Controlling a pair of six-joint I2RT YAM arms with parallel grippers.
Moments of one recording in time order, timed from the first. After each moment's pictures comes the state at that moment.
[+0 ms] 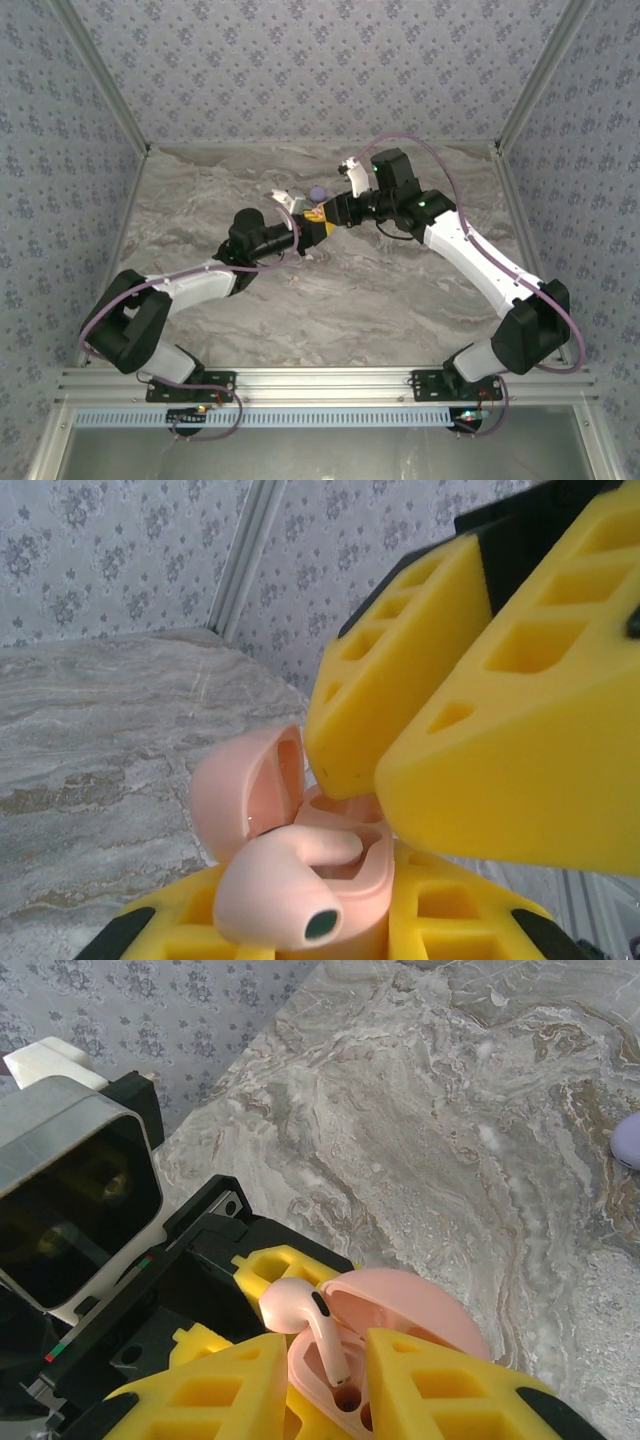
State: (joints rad) left arm -0.64 1.48 0.70 0.75 0.50 -0.42; right arm 0.55 1.46 1.33 -0.49 -0.51 0.20
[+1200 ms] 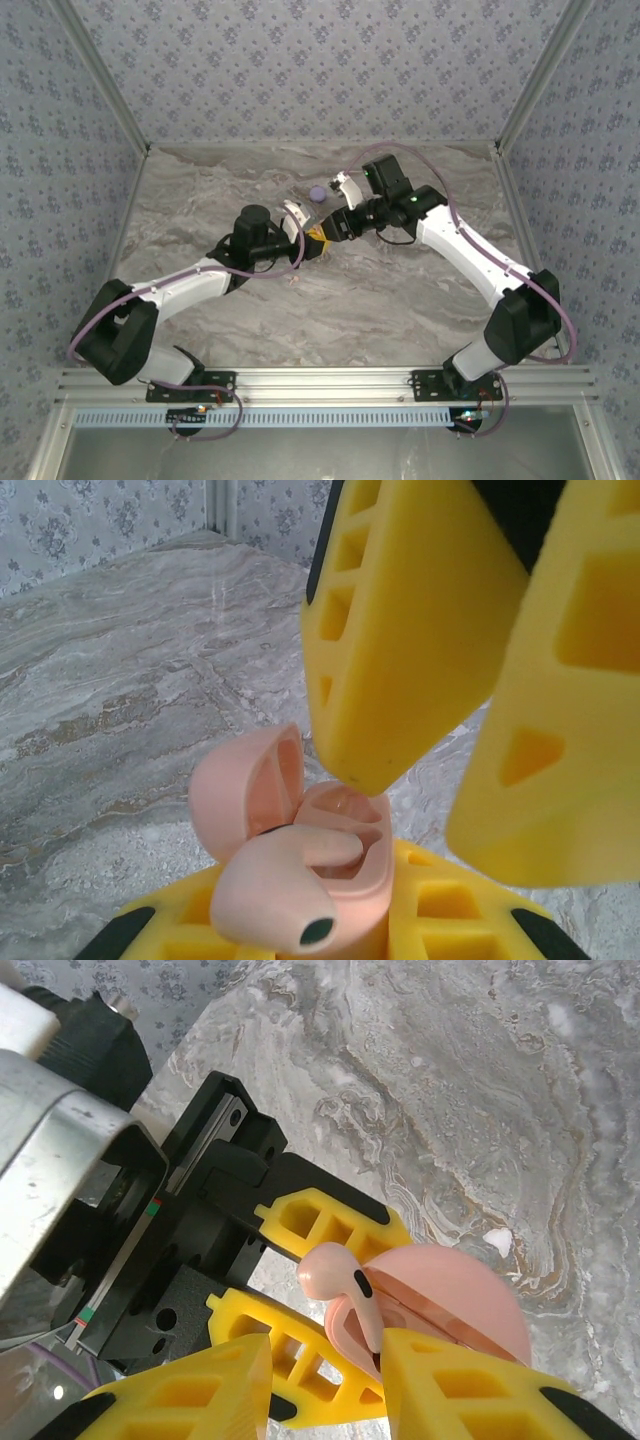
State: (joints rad) left arm -0.64 1.41 0.74 0.35 0.54 -0.03; right arm 0.56 1.52 1.38 -0.69 -0.62 0.10
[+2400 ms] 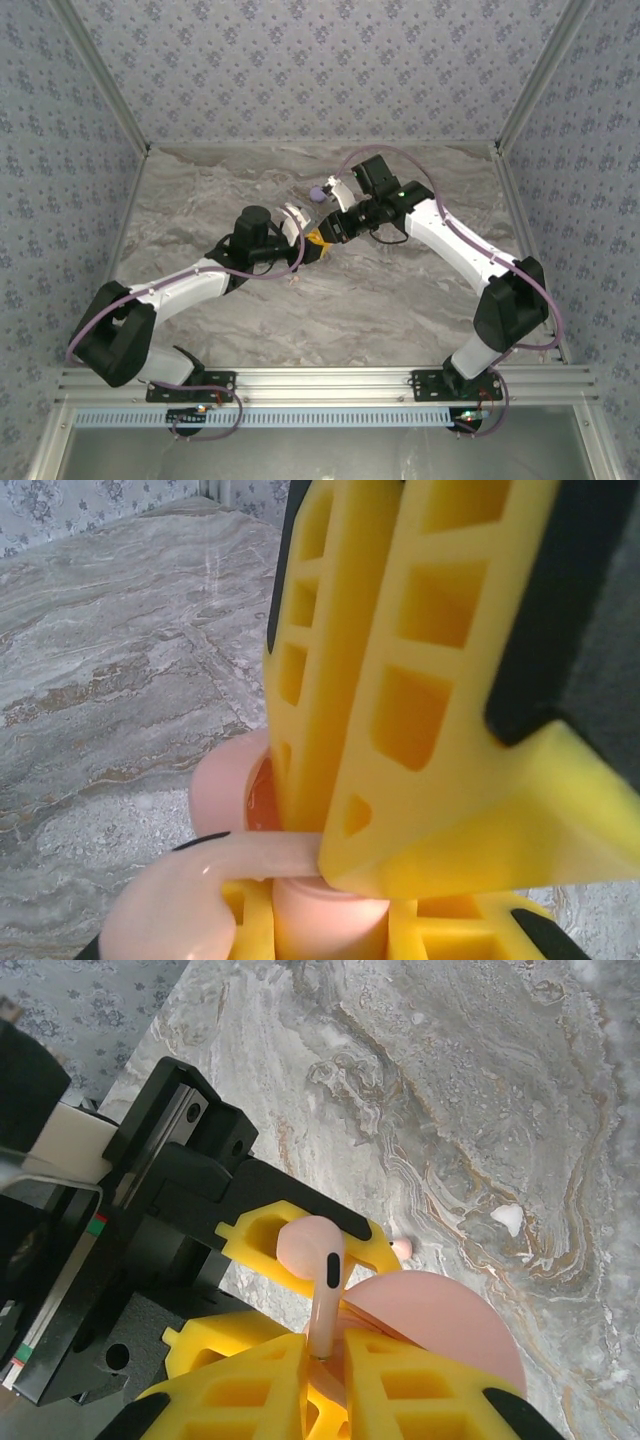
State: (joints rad) left arm -0.64 1.39 0.74 0.27 0.54 -0.01; right arm 0.58 1.61 1.42 -0.75 -0.61 0.08
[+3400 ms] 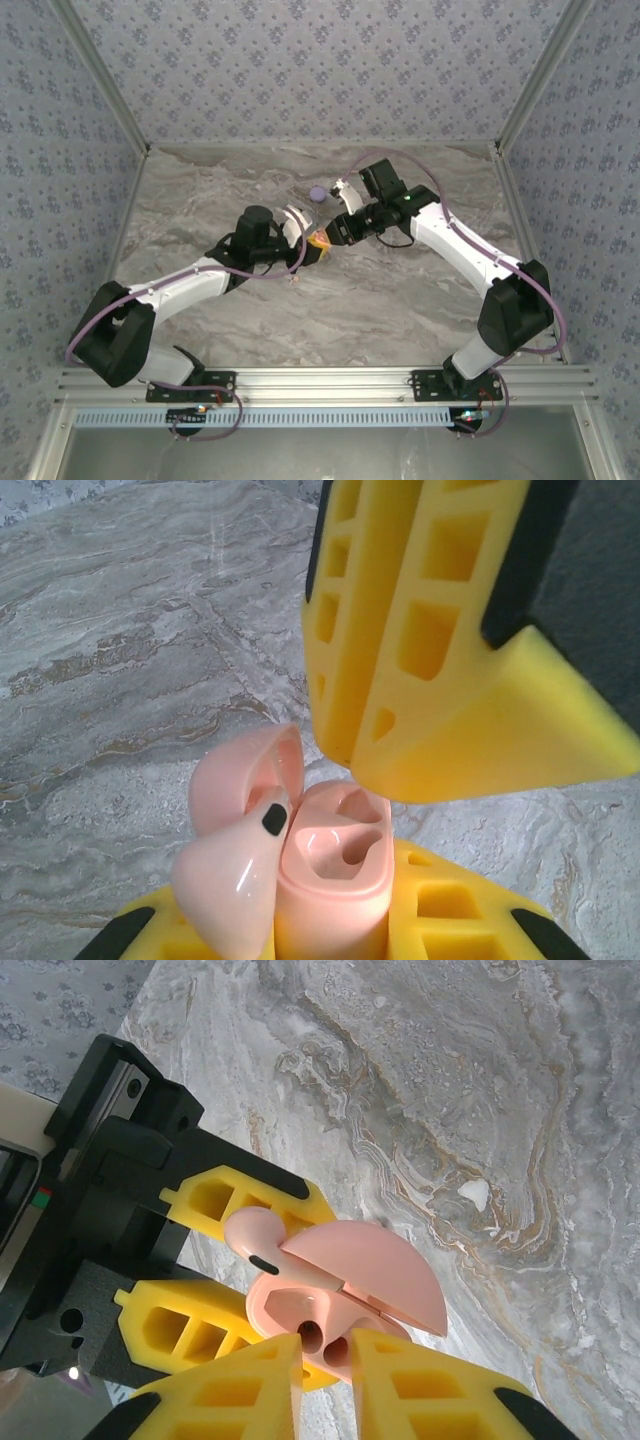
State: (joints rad) left arm -0.64 1.39 0.76 0.19 0.52 0.04; right arm 0.55 1.57 1.36 -0.73 -0.59 0.09
